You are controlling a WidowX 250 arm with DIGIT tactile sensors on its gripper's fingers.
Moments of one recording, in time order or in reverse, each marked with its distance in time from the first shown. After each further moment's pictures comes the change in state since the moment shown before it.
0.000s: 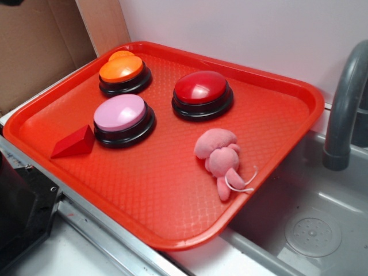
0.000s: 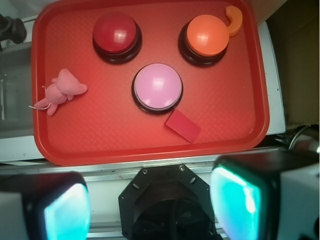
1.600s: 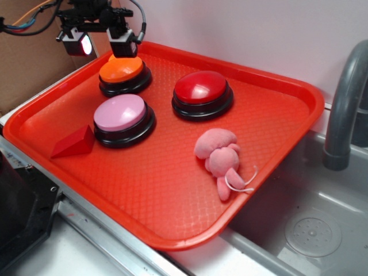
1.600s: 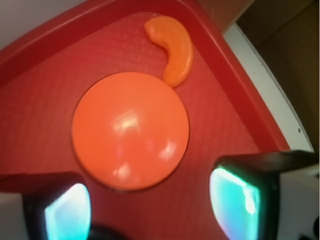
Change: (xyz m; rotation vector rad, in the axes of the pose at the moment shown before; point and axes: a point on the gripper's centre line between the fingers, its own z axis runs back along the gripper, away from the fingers) arm 0.139 0.118 -0.165 0.163 -0.041 0.515
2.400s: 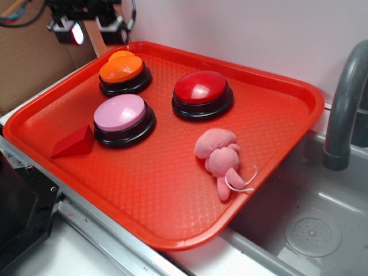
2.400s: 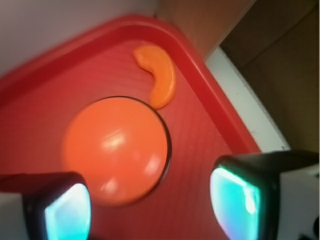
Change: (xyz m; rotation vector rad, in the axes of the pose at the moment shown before) arm 0.008 0.014 -0.008 -0.003 -0.021 -0.001
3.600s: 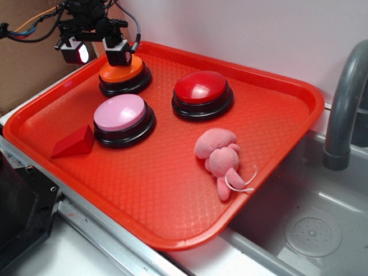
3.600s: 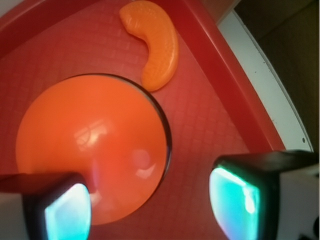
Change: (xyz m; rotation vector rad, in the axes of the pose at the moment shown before) arm -0.003 0.005 -0.009 -0.004 0.080 0.000
